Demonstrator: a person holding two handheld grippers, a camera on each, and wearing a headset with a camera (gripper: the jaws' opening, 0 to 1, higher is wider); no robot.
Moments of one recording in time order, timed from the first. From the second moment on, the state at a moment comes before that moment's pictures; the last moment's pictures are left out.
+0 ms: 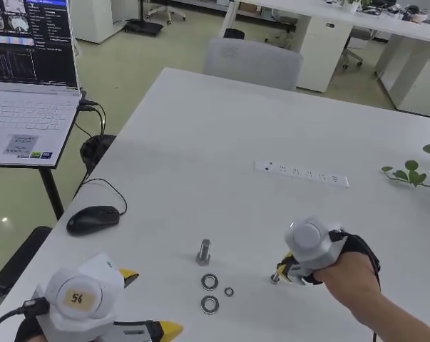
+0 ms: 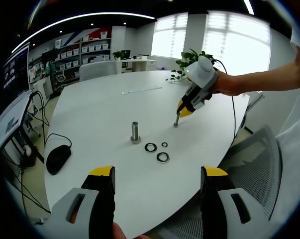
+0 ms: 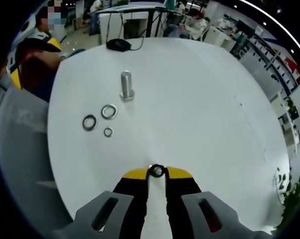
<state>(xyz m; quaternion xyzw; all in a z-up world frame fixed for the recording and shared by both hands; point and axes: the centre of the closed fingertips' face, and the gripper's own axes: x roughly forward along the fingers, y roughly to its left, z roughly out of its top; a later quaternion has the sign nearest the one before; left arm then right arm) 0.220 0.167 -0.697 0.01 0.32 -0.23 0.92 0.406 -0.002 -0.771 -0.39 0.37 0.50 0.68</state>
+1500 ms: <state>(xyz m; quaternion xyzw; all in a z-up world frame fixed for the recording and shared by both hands) 0.220 0.174 -0.701 0.01 0.32 -0.22 0.92 0.412 -0.009 -0.812 -0.40 0.40 0.49 0.66</state>
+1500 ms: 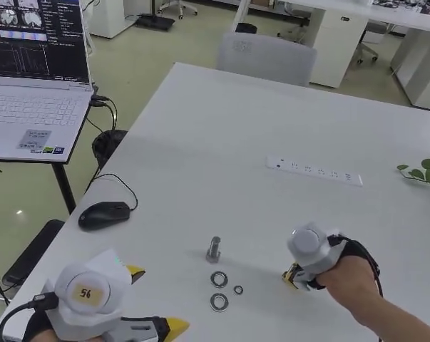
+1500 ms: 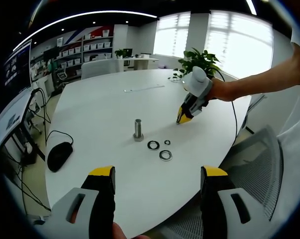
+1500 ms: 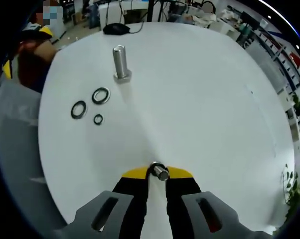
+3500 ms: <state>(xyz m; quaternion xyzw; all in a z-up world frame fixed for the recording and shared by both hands) 0.215 0.165 -0.693 0.01 0.31 -0.23 0.92 0.373 -0.002 -0.721 -0.25 0.31 0.50 0.77</state>
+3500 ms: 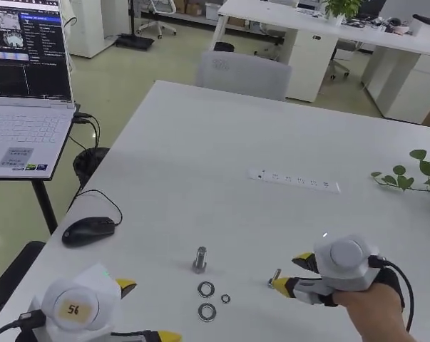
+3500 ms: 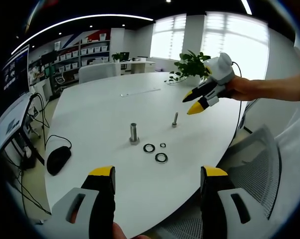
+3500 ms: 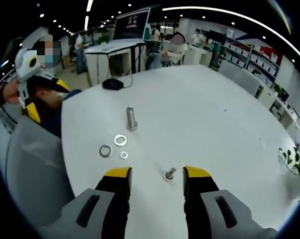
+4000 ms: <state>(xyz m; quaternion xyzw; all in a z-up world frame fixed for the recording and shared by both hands) 0.213 0.166 -0.695 0.01 0.31 -0.23 0.92 0.341 0.040 -0.739 -0.20 0.32 0.55 0.75</state>
